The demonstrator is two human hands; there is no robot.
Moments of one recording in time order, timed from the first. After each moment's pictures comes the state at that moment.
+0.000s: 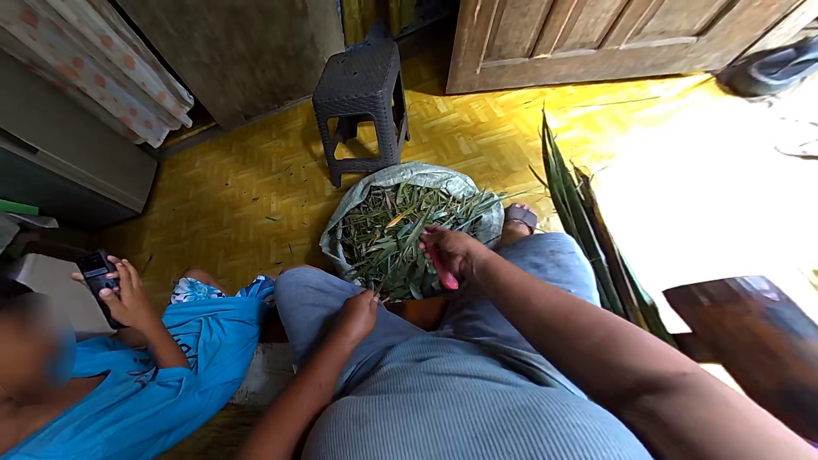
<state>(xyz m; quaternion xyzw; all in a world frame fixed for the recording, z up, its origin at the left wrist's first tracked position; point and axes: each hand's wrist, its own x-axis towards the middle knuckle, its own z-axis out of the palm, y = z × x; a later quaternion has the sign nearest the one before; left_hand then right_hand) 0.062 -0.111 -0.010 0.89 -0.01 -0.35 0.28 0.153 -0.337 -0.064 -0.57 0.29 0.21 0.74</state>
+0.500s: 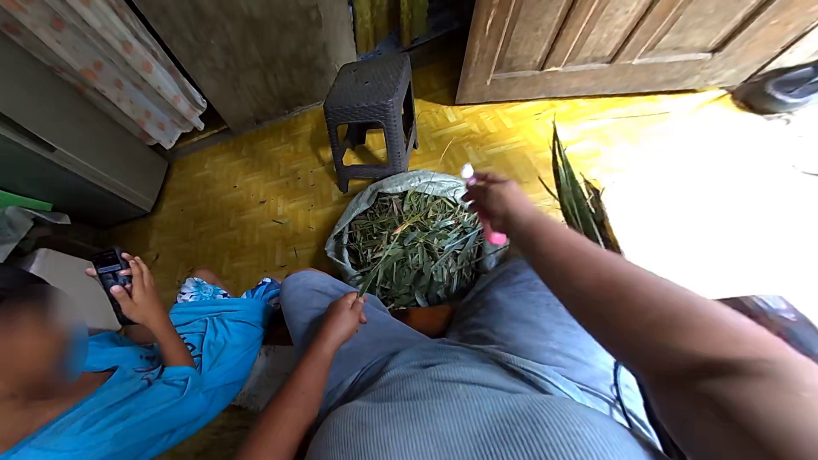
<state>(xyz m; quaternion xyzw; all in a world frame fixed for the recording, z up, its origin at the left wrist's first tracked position) 0.064 -0.079 0.002 0.85 0.10 -0.34 0.39 0.202 -0.390 -0.007 -0.73 0.21 0.05 0.64</state>
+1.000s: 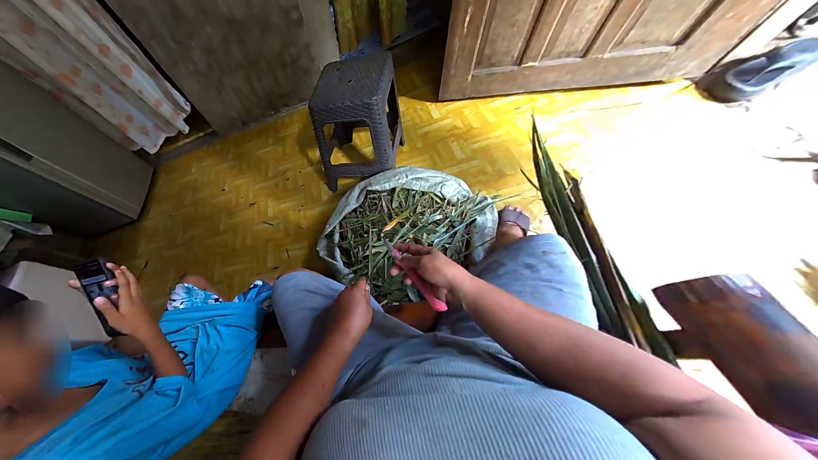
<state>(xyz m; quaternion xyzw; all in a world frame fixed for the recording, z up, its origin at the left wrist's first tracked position) 0.070 -0.120 0.006 0.94 0.00 -0.26 0.23 0.107 -0.298 -0.013 -0.60 0.18 0.27 0.73</state>
